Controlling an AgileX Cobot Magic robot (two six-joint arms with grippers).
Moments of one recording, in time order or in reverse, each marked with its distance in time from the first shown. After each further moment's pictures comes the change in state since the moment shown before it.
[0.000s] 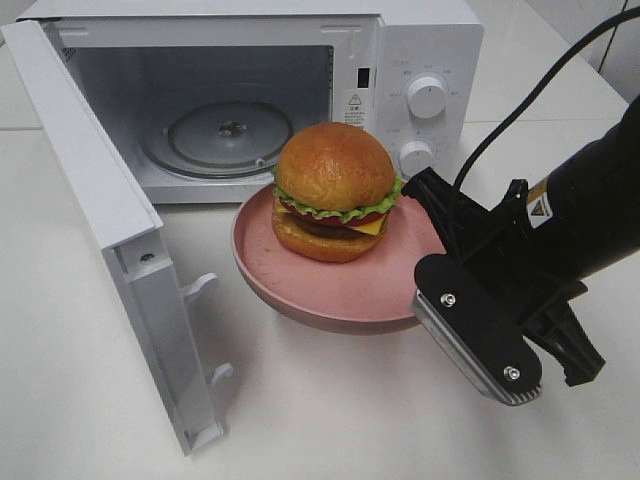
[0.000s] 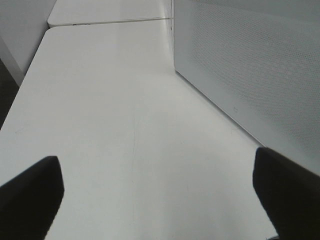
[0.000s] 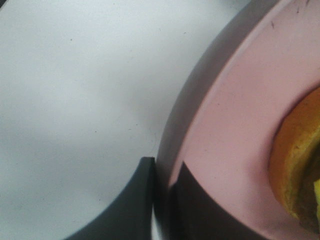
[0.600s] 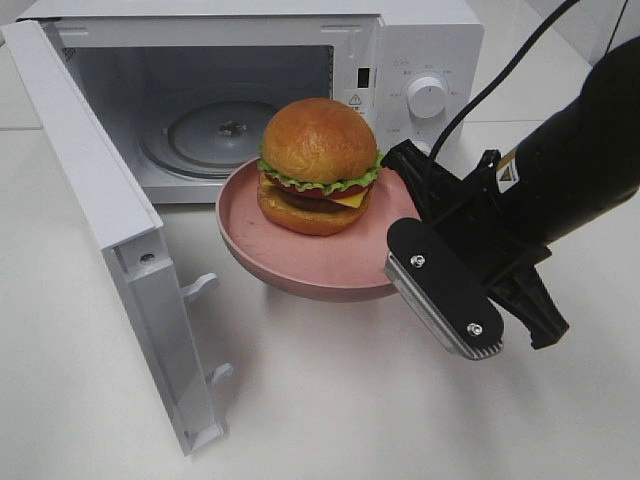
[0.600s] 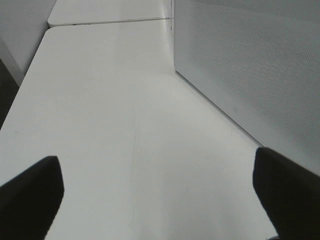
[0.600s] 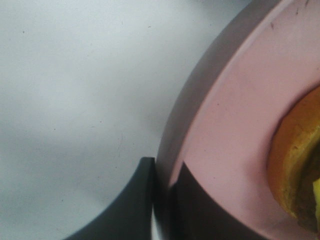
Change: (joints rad) left arm 0.000 0.000 0.000 0.000 0.000 0.000; right arm -0.005 0.079 -0.098 0.014 -0.009 -0.021
